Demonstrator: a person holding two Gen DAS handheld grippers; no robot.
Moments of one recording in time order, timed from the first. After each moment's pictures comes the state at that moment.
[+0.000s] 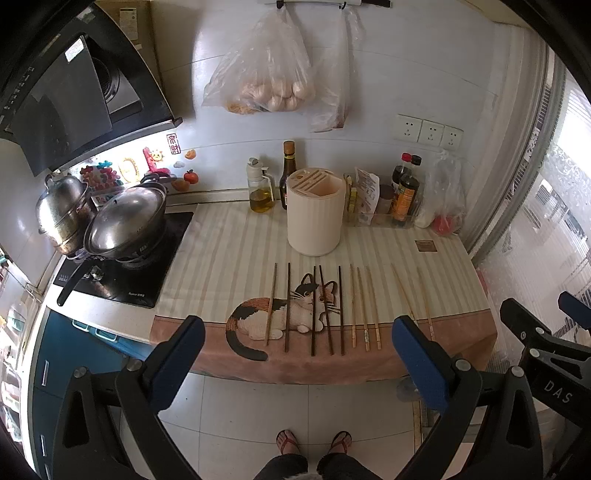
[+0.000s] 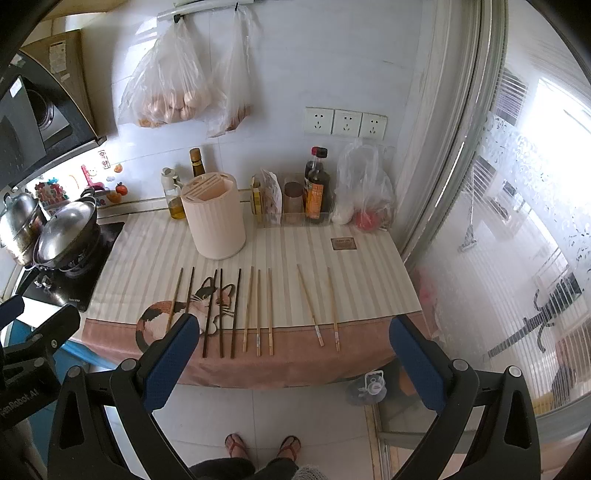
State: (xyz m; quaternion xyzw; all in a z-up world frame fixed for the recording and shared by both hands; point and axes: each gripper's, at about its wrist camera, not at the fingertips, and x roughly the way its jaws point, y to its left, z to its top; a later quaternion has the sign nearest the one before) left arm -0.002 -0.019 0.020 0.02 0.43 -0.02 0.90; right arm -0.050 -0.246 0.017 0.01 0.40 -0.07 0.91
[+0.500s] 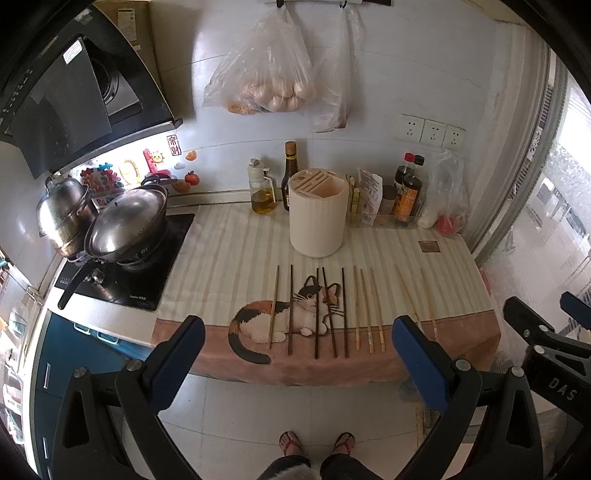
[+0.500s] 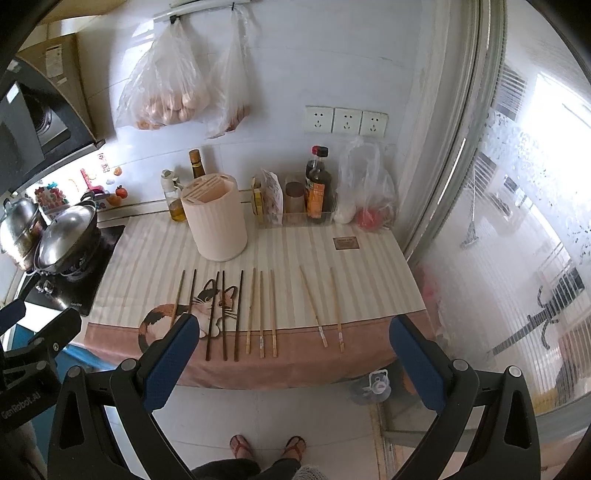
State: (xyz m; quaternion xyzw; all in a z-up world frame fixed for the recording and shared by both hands) left arm 0.006 -0.019 0.018 0.03 0.43 -0.01 0.90; right arm -0.043 -0.243 0.007 0.02 0.40 -0.08 0.91
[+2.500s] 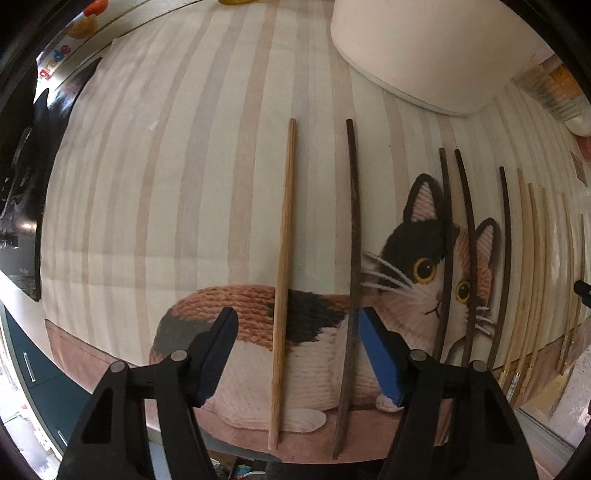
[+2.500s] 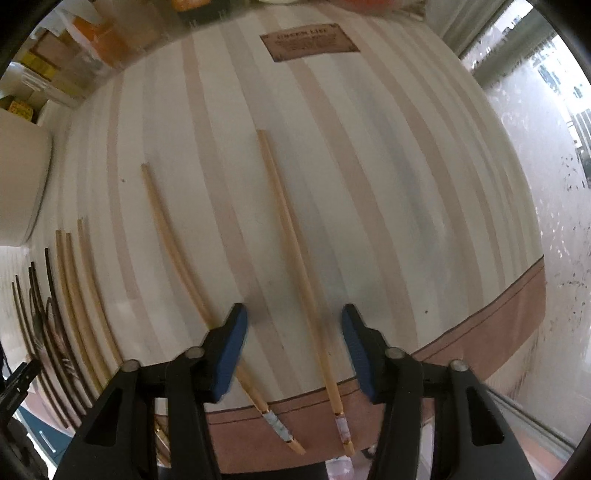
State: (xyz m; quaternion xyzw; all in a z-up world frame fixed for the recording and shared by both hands) left arm 0.265 0.030 -0.350 0.01 0.70 0.00 0.72; right arm 0.263 -0.385 -0.375 0.13 0.67 -0.14 0.72
